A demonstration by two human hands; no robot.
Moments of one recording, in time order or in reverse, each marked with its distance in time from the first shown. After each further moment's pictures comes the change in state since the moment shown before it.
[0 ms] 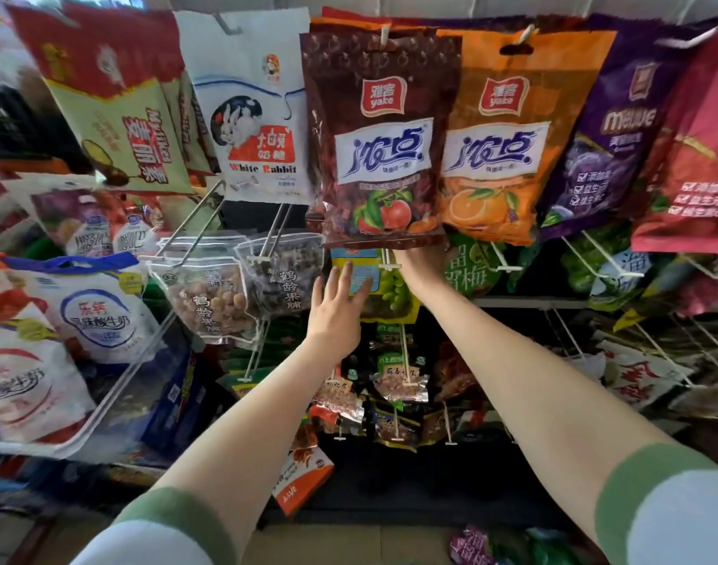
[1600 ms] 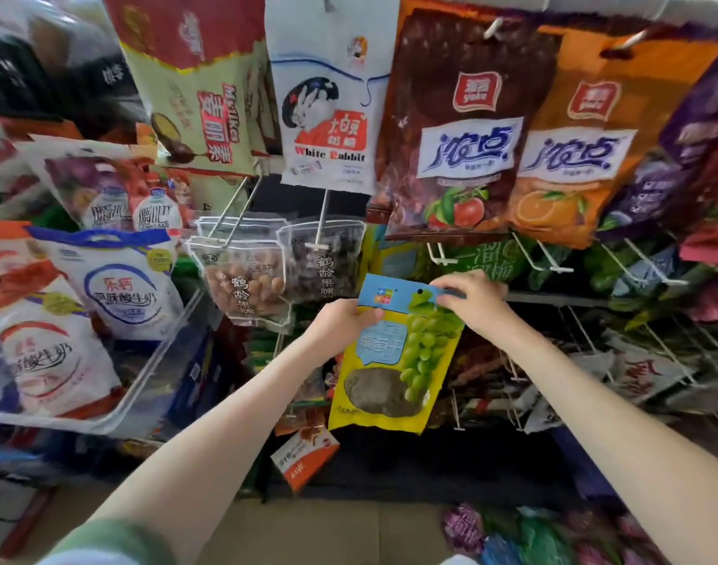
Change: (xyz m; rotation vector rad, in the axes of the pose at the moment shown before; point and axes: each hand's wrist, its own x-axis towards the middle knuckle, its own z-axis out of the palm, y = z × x) left_hand -0.048 -0.053 -0.033 -1.086 -0.324 -0.316; right_hand -0.061 0.019 -0.023 -0.122 -0.383 -0.067
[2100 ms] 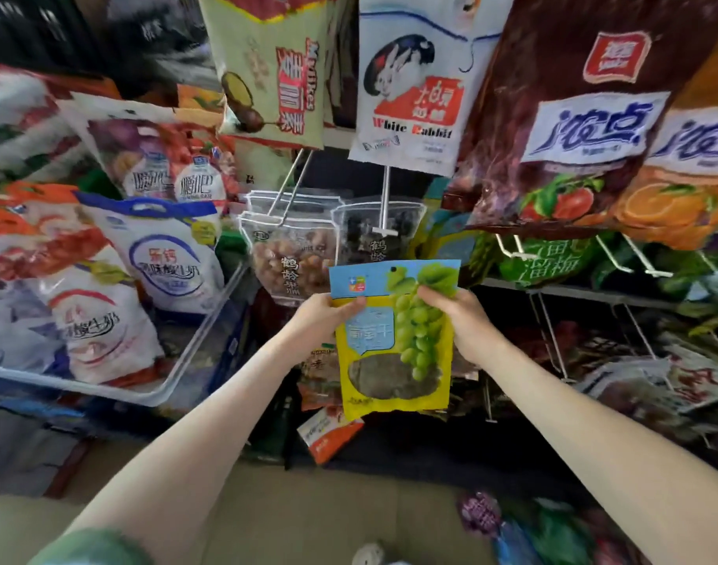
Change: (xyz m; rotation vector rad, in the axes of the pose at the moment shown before) left_hand -0.005 -0.075 -0.068 -0.282 0.078 -0.141; right_hand 0.004 -0.052 0.097 1.018 -0.132 0.228
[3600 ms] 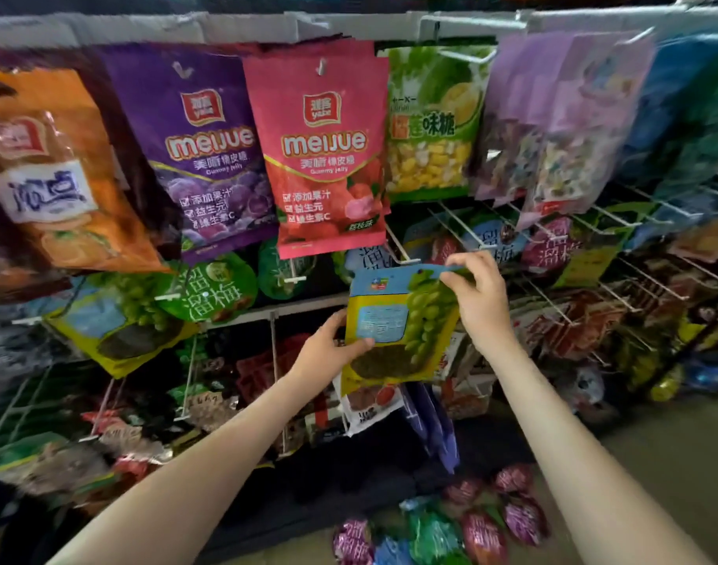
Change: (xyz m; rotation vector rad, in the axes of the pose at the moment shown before) left_hand -0.025 0.153 0.515 0.299 -0.222 0.301; right_hand -0.162 -0.095 -0.515 -0.490 0.617 -0.594
